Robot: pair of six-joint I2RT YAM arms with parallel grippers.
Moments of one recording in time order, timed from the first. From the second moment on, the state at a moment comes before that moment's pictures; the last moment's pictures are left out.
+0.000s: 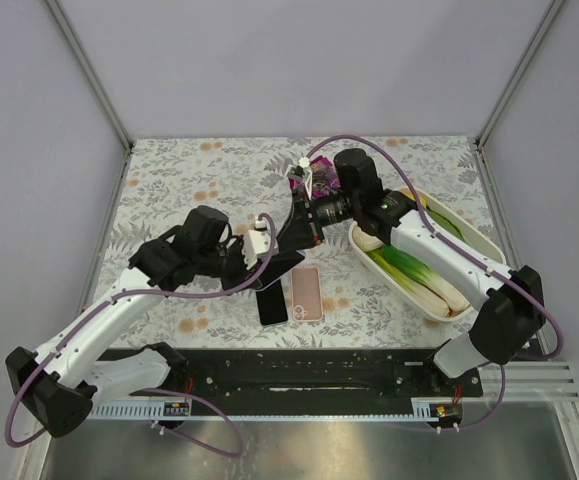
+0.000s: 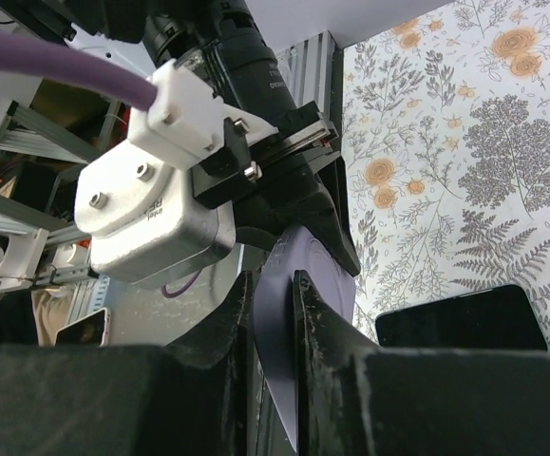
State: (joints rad) left arm -0.64 1.04 1.02 -0.82 0.52 0.42; right arm 0.68 1.52 1.36 -0.23 -1.09 0.20
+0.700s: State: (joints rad) left arm -0.78 1.01 0.97 -0.76 0.13 0.41; right arm 0.65 1.59 1.31 -0.11 -1.13 0.42
